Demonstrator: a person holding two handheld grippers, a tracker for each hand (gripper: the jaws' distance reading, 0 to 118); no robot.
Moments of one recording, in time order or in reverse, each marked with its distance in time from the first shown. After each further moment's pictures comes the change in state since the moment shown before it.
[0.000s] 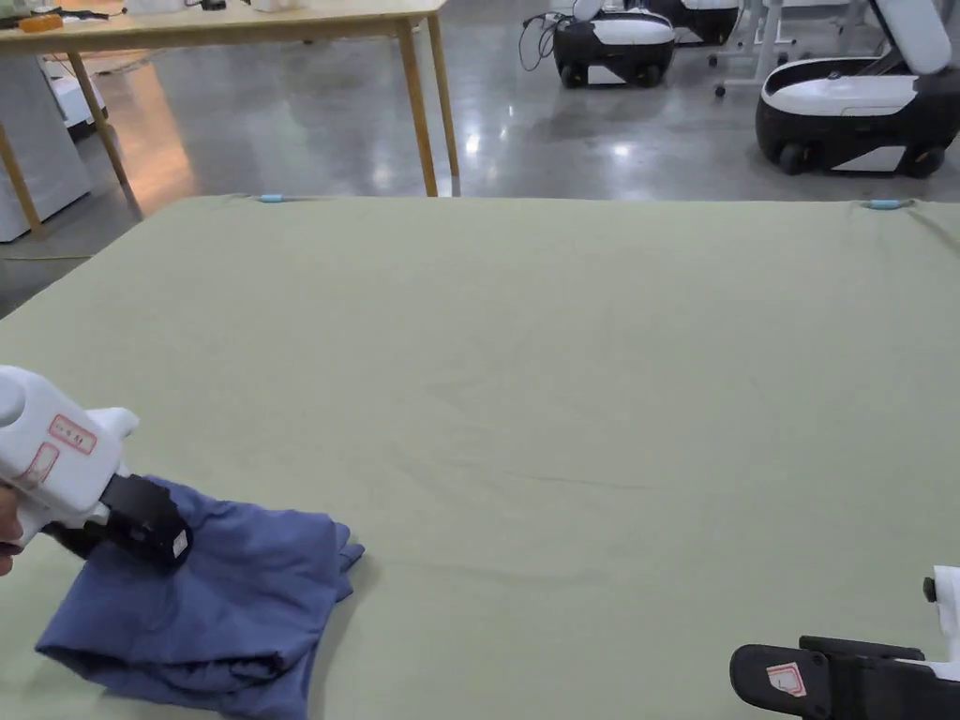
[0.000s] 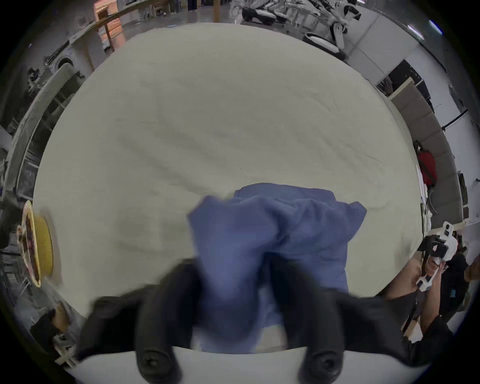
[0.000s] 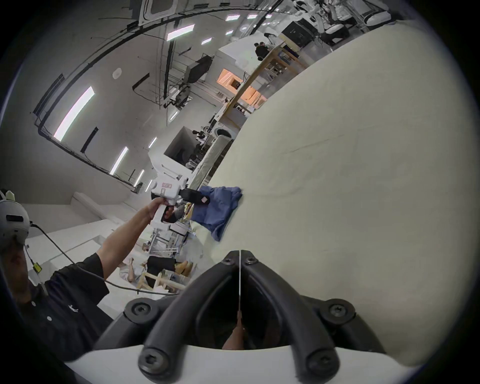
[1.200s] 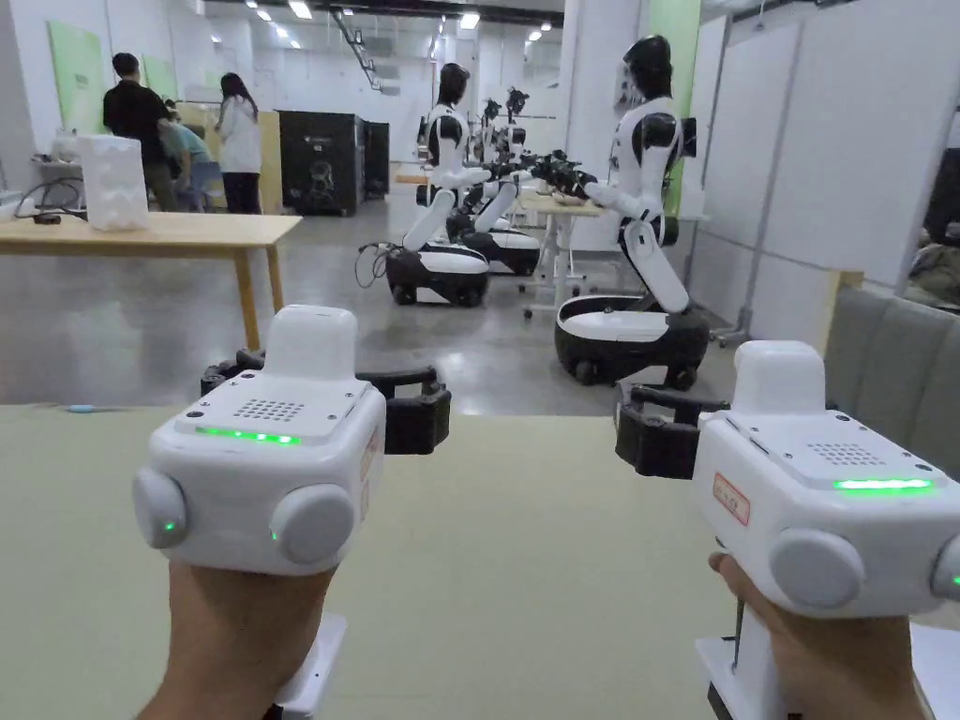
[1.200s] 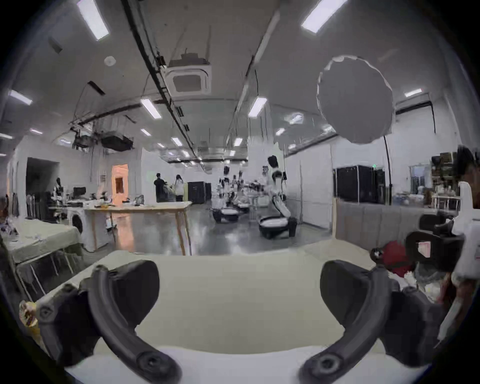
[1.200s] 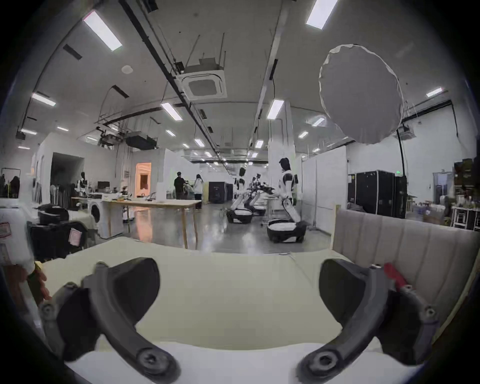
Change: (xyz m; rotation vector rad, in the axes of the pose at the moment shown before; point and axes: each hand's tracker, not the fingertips) left arm 0.396 -0.018 0.148 1.301 -0.006 -0.256; right arm -0.175 0.152 0.088 0.870 -0.974 0.637
